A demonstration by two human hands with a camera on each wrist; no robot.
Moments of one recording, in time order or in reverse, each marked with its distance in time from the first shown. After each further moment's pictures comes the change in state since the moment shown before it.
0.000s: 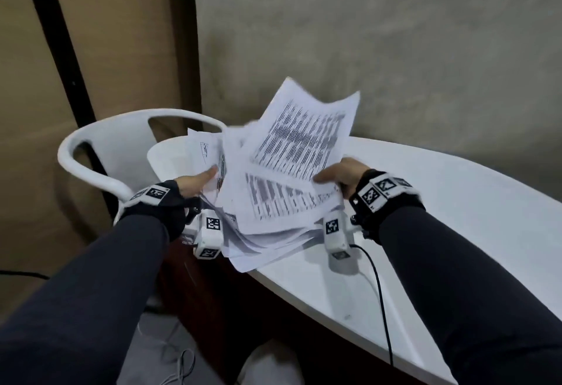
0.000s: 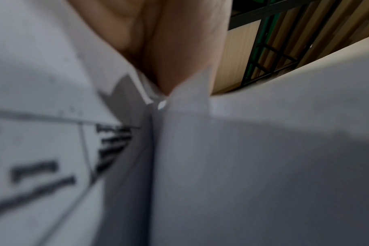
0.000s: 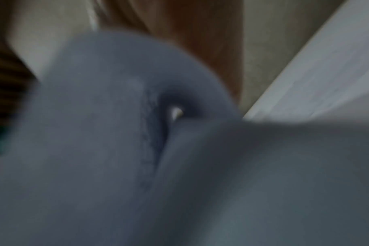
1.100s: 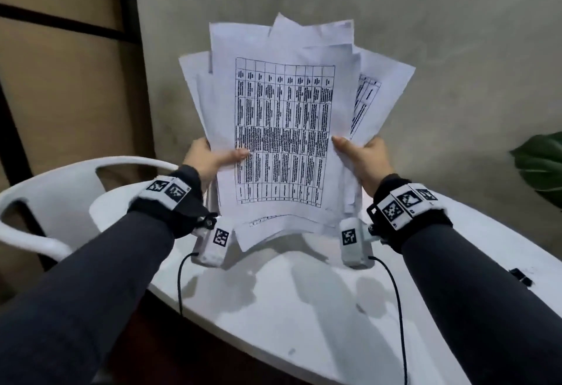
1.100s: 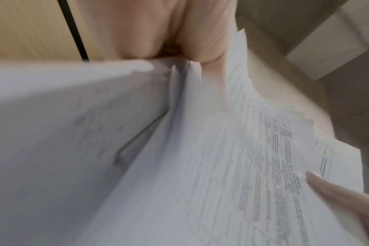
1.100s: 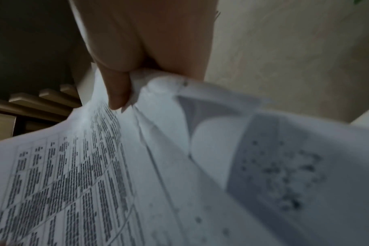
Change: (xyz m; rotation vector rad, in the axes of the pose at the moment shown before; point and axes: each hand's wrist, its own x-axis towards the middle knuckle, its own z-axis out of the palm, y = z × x) left_hand -0.048 0.140 0.097 -0.270 -0.052 0.562; right_hand -0.054 0.007 -0.117 0.626 0.347 -0.650
